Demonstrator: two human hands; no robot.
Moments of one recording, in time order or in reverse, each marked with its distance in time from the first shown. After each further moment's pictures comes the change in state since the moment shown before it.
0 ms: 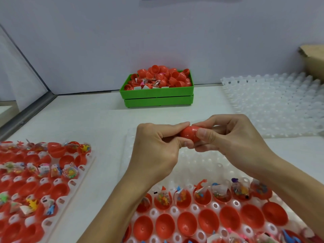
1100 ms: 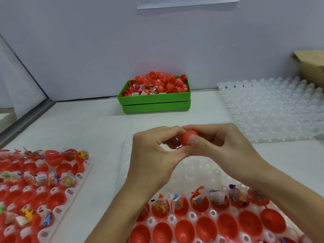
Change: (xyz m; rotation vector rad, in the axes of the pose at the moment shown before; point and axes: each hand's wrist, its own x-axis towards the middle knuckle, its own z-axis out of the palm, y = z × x) left_hand 0.001 0.012 0.000 0.089 0.002 0.070; right_hand -0.001 0.004 0.006 -0.075 -0.073 -0.105
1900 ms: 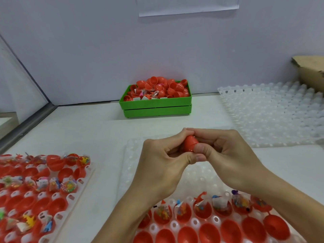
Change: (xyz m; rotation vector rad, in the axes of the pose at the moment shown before) left_hand -0.003 -0.001 0.004 -0.340 -0.097 -0.188; right_hand 0.000 0.001 0.004 -0.005 -0.036 -0.133
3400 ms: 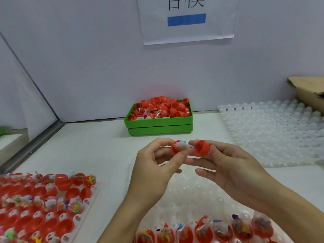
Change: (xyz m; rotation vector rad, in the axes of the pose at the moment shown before) left_hand 0.019 0.007 -0.014 -0.113 0.129 -0.144; right_hand 0.012 -0.006 -0.018 0.609 0.027 0.343
